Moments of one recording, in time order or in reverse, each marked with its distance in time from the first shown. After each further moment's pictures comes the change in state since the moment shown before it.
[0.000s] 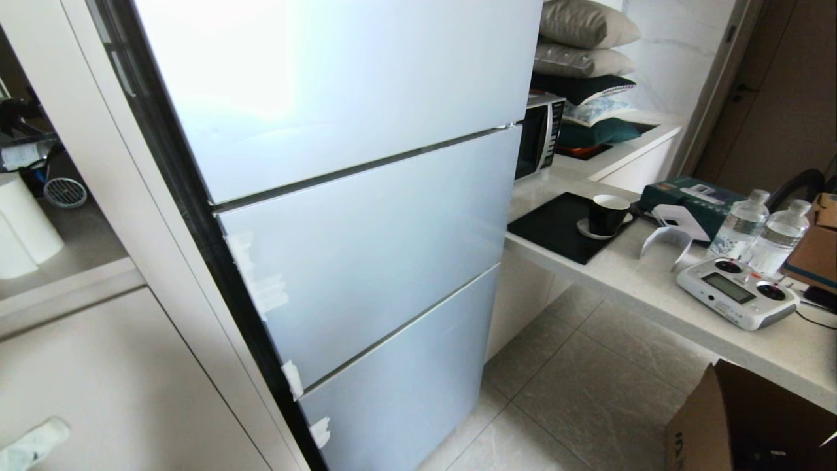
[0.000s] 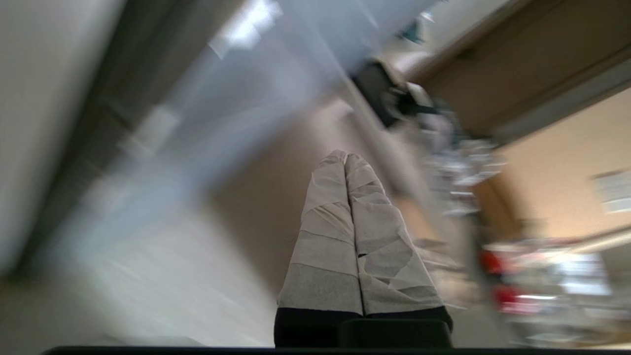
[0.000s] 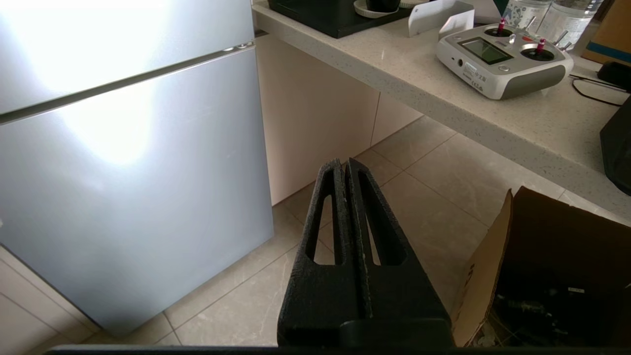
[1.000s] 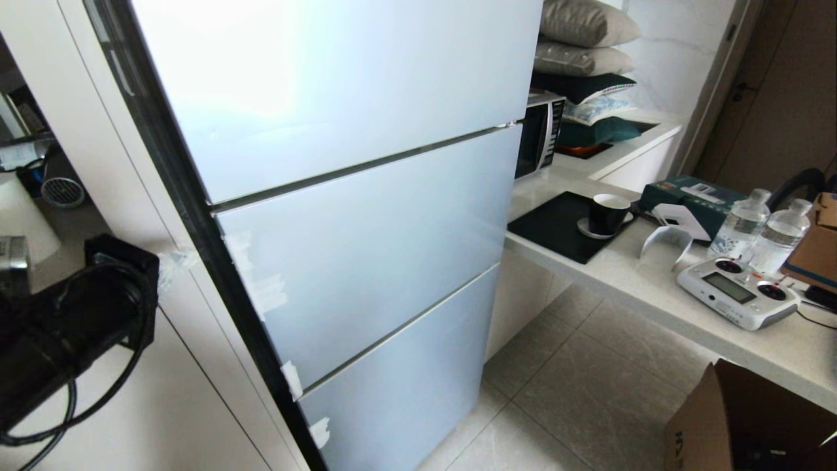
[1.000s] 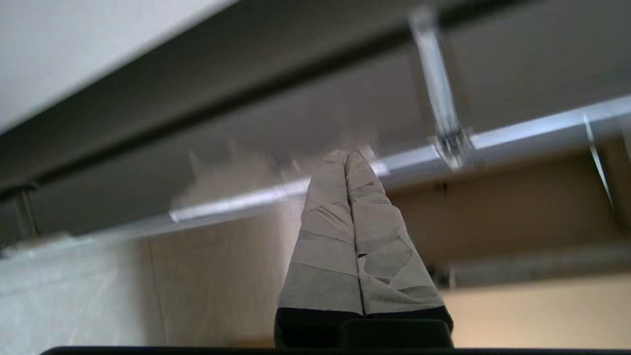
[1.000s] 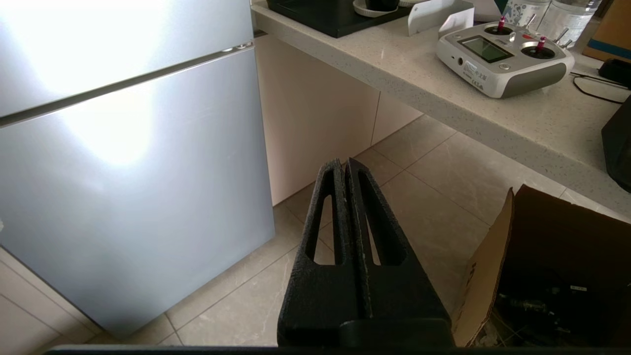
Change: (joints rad) left arm -0.163 0.787 -0.111 -0.703 0.383 -0.322; right arm 0.000 0.000 0.001 -0.003 0.000 0.008
